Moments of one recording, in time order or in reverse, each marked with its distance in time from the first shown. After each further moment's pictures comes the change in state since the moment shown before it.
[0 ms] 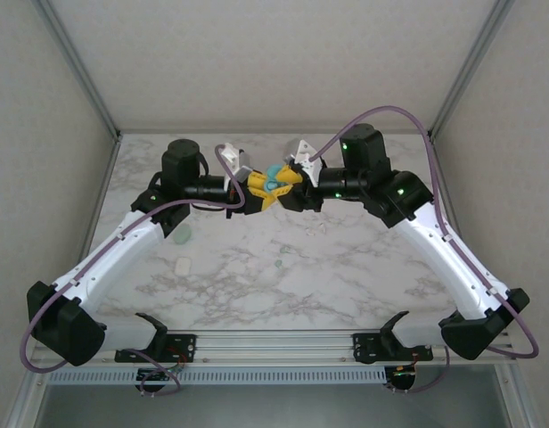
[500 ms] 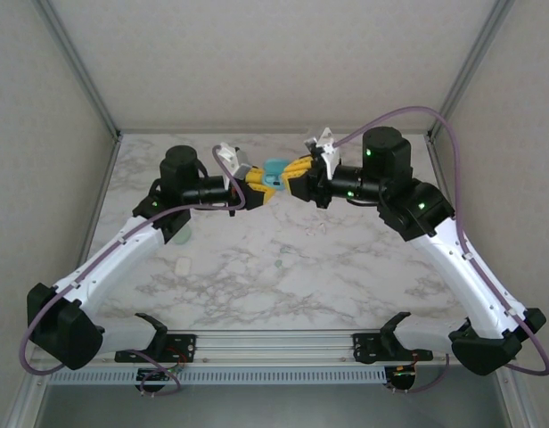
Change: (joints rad) left arm -0.003 -0.028 -0.088 0.144 -0.169 -0.051; right arm -0.001 -0.099 -0.030 0.103 0.084 0.346
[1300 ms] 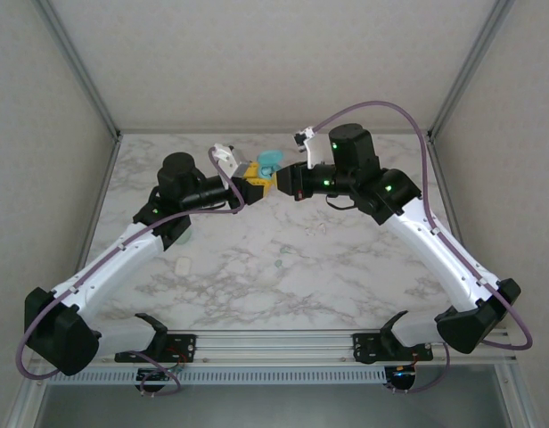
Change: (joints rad) left arm -0.018 -0.033 -0.055 0.097 -0.175 -0.004; right arm 0.016 0.146 0.013 -0.051 0.073 0.387
